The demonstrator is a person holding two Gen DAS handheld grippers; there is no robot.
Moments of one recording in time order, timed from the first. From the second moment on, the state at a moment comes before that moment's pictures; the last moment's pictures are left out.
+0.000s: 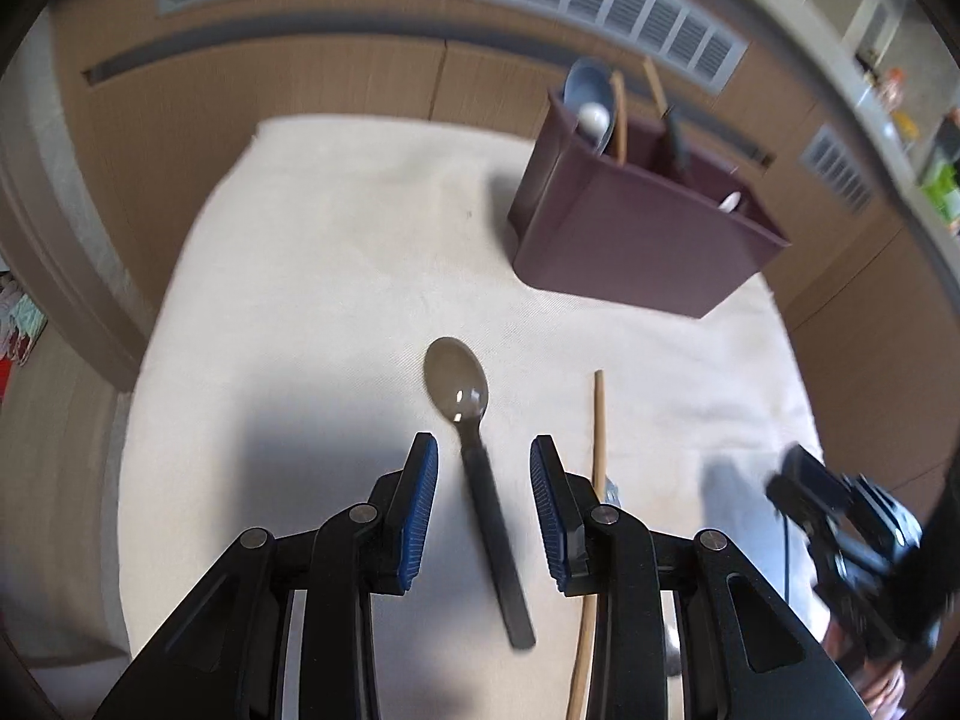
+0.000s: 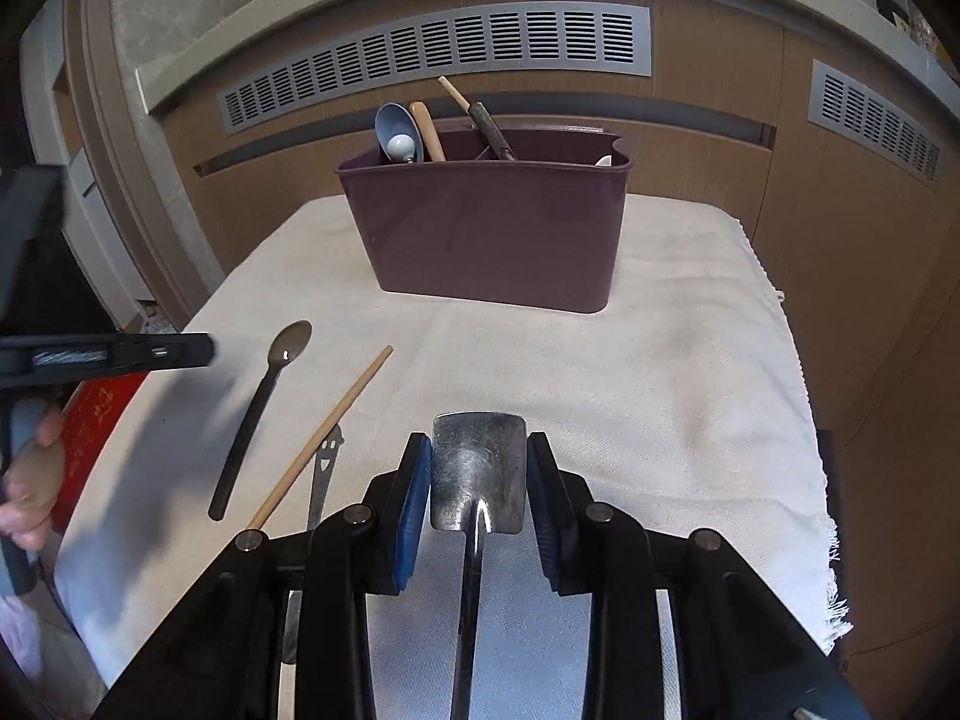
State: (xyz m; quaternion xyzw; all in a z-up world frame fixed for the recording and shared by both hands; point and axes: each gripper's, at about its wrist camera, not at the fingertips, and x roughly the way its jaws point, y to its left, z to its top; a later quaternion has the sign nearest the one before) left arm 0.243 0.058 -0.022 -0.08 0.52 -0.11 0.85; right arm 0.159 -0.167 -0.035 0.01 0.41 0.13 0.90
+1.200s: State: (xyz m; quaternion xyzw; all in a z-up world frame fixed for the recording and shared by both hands) left arm 0.219 -0.001 0.201 0.00 0.14 -0.19 0.97; right arm 0.187 -0.191 0.176 0.01 0.16 0.16 0.97
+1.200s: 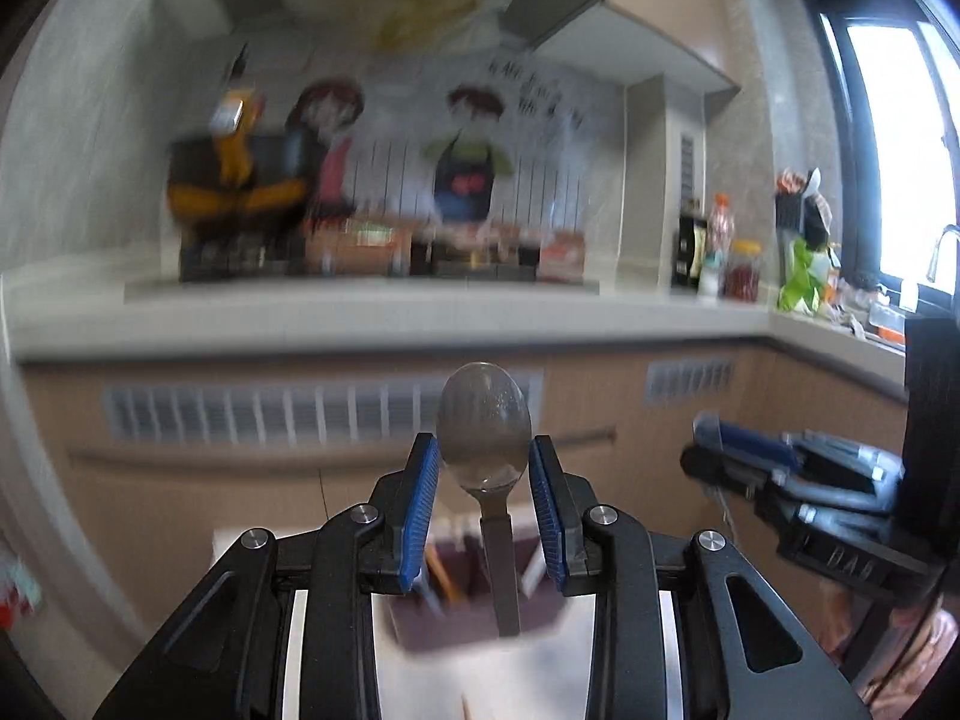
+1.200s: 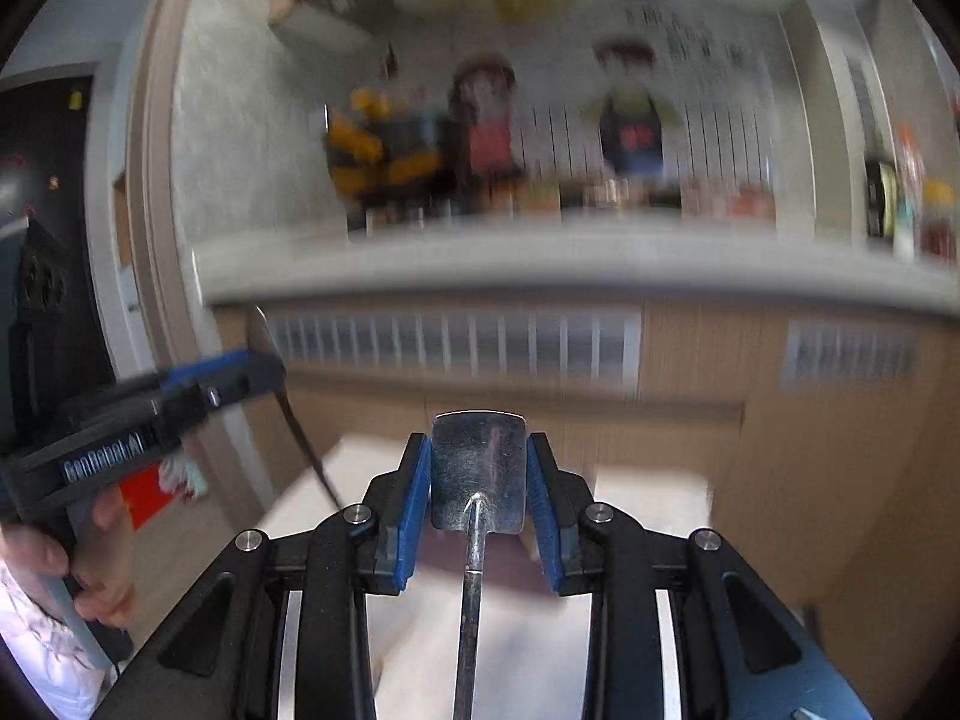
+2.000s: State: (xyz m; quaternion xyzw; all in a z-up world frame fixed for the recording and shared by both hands) left arm 0.358 0.000 0.072 -0.05 0.26 -0.19 0.95; right arm 0.364 -0.178 0.059 0.00 0.19 0.11 0.98
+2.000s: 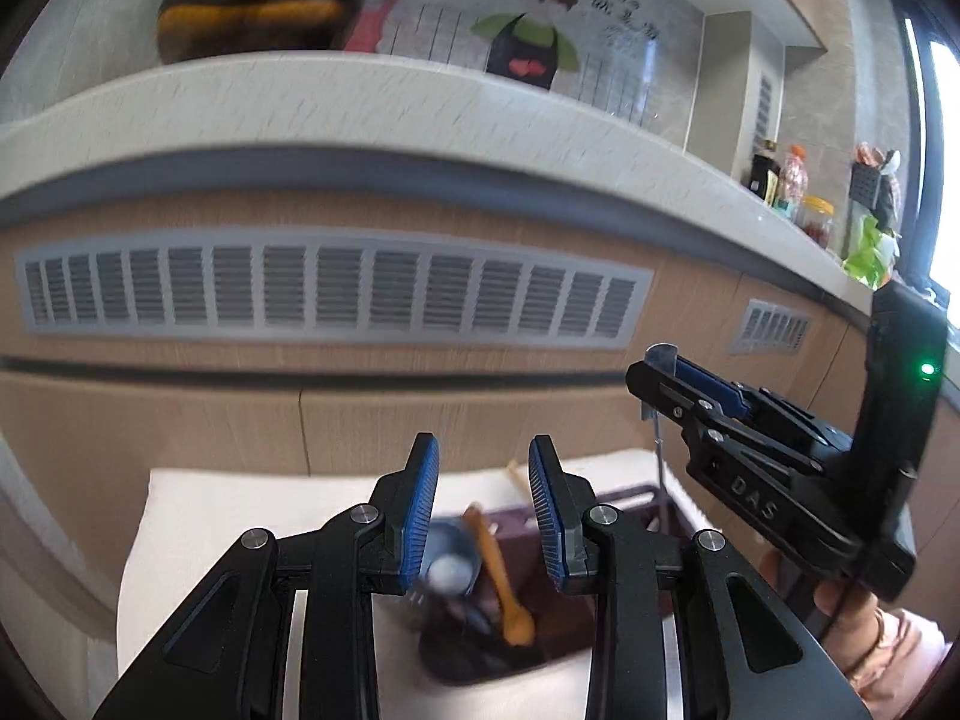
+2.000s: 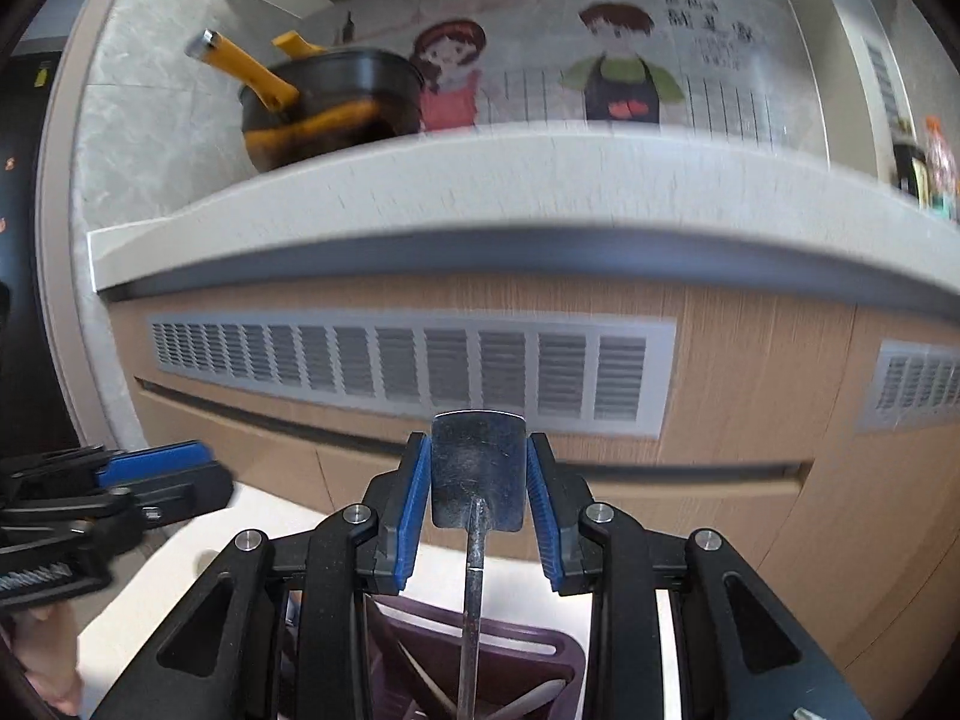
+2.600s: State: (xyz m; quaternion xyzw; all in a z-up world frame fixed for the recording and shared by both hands) left arm 0.253 0.027 -0.002 -0.02 0.41 -0.13 0.90; right arm 0.236 -0.186 0.038 -0.07 0.28 0.06 0.95
